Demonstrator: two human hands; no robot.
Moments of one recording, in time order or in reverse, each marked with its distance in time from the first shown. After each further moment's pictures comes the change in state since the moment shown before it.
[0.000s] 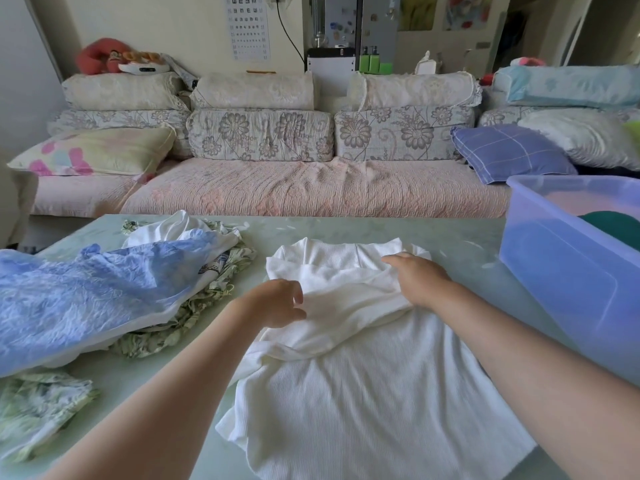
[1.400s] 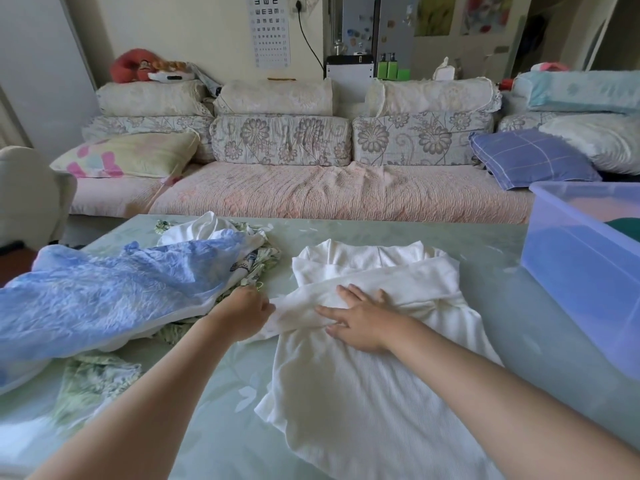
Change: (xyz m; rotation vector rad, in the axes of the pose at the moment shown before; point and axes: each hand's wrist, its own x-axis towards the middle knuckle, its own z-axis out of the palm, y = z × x) left_hand -0.052 -0.083 0.008 -0.007 0.186 -0.136; right_hand -0.038 -0.131 0.039 -0.116 -0.307 -0.258
